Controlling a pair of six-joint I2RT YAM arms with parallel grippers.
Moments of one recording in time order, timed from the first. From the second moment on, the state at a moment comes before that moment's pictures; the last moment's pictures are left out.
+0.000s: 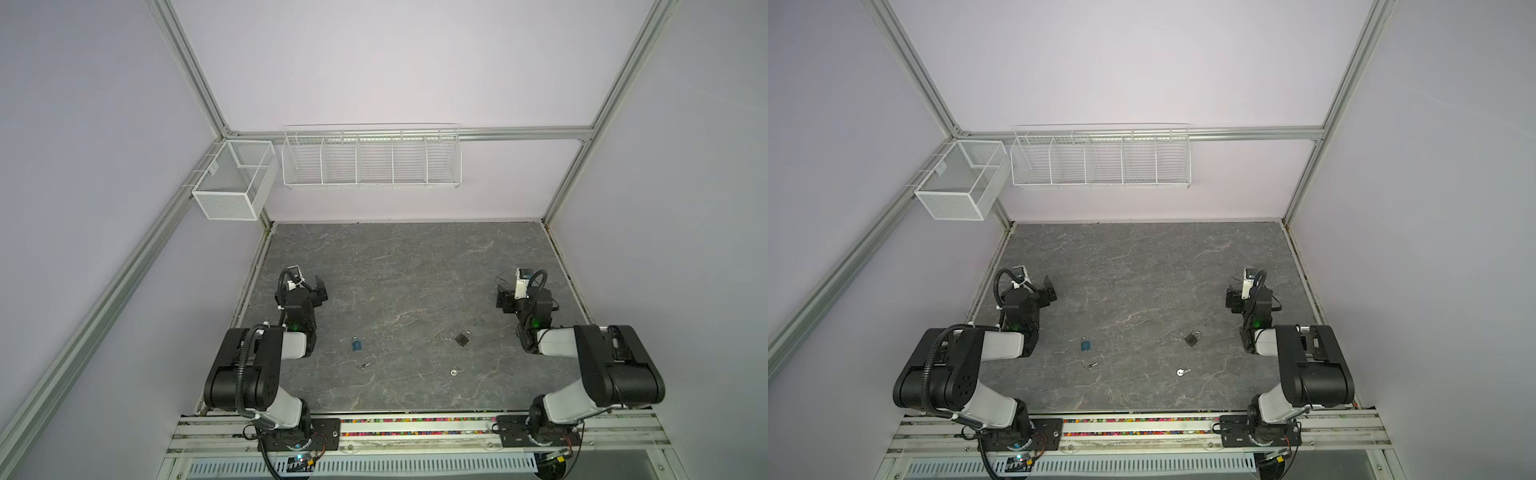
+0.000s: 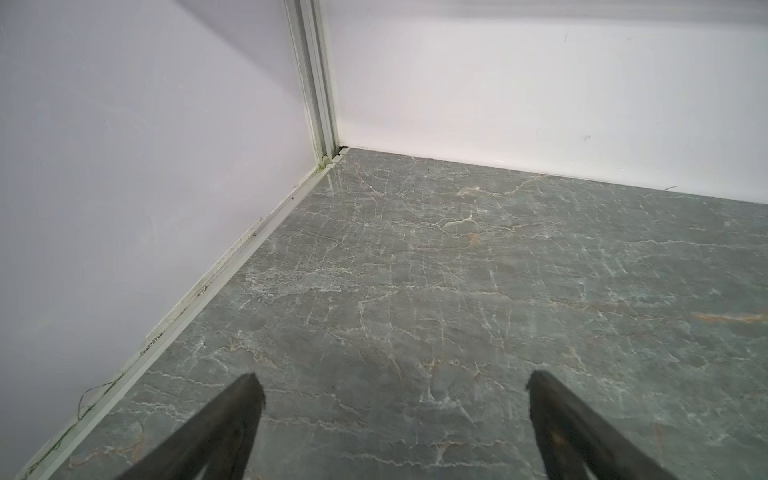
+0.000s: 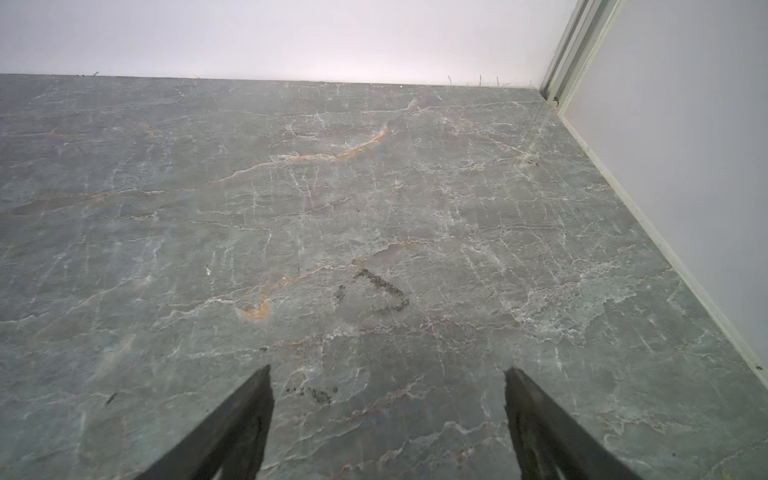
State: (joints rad) left arm -0.08 1.55 0.38 0.92 -0.31 -0.07; right arm 0.01 1.54 0.38 0.75 0.04 -0.01
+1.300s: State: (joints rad) left arm -0.08 1.53 0.37 0.92 -0.32 -0.06; right arm 0.01 1.51 0.38 0.75 0.04 -0.01
